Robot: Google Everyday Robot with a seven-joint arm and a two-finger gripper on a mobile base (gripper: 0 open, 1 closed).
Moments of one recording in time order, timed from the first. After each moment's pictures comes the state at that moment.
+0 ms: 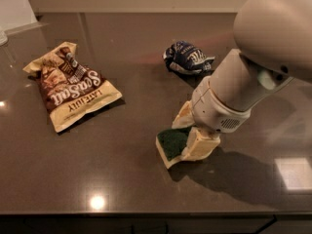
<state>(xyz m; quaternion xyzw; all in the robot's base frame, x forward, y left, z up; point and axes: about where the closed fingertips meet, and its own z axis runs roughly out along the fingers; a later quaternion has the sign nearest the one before) 0.398 -0.069 0.860 -0.74 0.64 0.10 0.17</state>
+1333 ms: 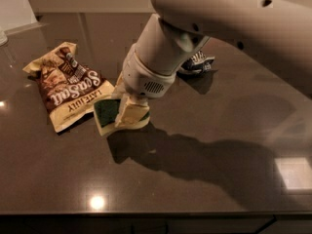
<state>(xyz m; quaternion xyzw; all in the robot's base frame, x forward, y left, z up) 0.446 0.067 0.898 -0.75 0.61 0.15 0.22</state>
